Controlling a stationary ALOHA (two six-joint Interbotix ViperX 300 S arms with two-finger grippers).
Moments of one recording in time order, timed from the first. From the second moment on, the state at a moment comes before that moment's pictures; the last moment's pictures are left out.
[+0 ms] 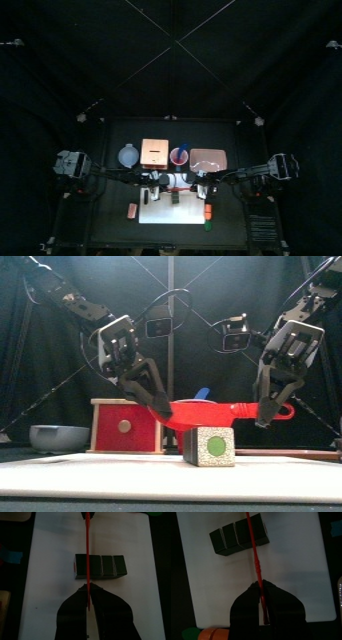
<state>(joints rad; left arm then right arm) -0.07 0.13 0.64 -0.19 0.06 0.00 -0.03 -0.15 0.87 0.39 0.26 -0.14</state>
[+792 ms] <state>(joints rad) -0.07 0.17 0.65 -0.19 0.06 0.00 -0.03 -0.06 0.87 0.41 0.25 -0.14</state>
